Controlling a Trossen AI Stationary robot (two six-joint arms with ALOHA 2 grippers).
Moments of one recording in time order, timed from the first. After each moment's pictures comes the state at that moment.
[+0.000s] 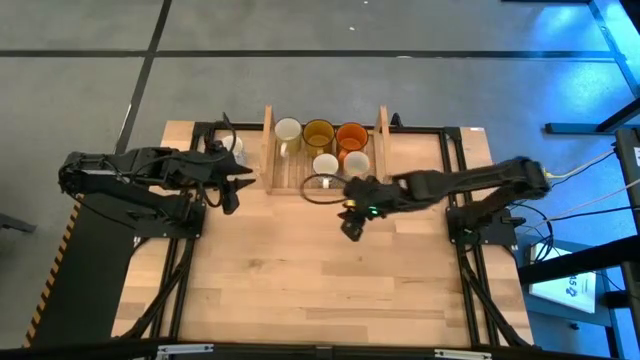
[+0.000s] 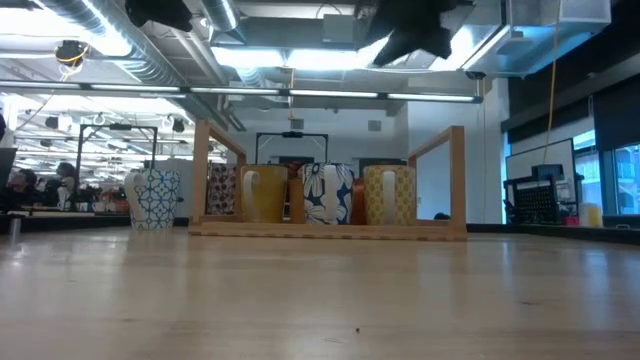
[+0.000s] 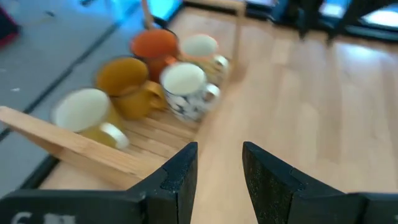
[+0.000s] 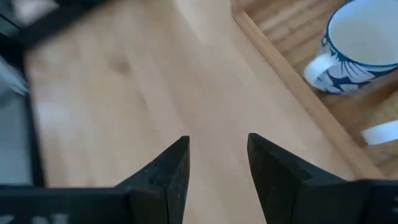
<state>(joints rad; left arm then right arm) -0.08 0.83 1.04 -0.83 -0.39 -0.27 0.14 1.53 1.36 -0.68 0.17 0.61</state>
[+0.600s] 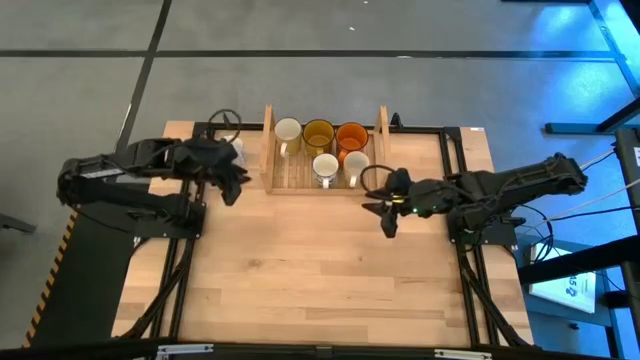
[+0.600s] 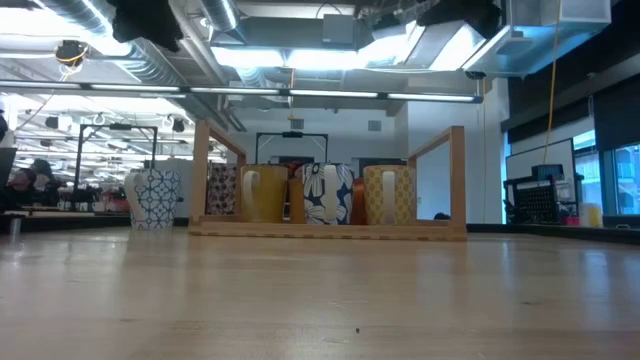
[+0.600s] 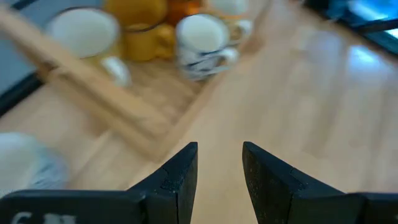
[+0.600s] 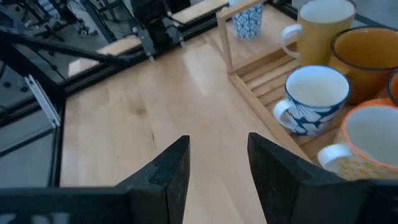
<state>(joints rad) 0.12 0.86 1.09 -0.98 -0.18 -0.48 0.24 1.14 1.05 -0.47 0.35 0.54</state>
